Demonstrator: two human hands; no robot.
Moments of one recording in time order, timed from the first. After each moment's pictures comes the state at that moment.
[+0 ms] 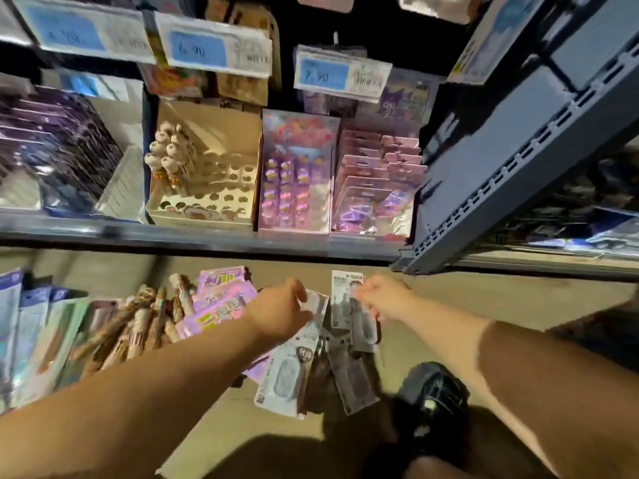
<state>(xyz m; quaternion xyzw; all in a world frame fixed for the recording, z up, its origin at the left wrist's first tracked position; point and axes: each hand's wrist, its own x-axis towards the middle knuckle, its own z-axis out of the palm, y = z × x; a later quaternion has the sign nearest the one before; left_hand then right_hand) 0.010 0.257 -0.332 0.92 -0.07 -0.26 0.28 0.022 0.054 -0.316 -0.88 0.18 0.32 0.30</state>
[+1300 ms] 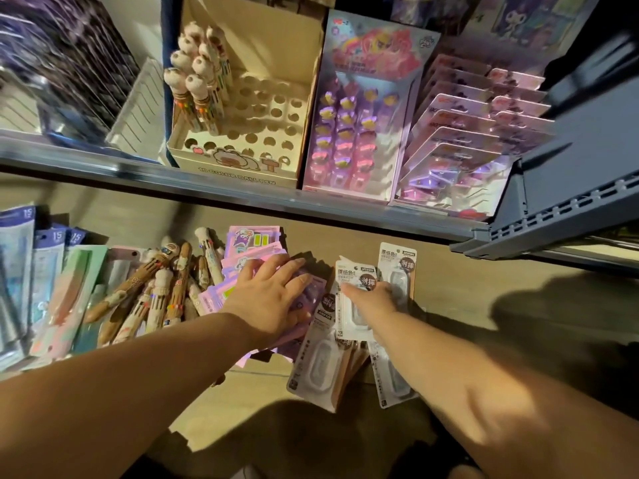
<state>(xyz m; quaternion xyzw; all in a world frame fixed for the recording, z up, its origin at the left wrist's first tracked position) 0.010 0.337 -0.425 0.95 -0.24 -0.22 0.04 0.028 0.132 -0.458 -0.75 0.41 0.33 0.40</state>
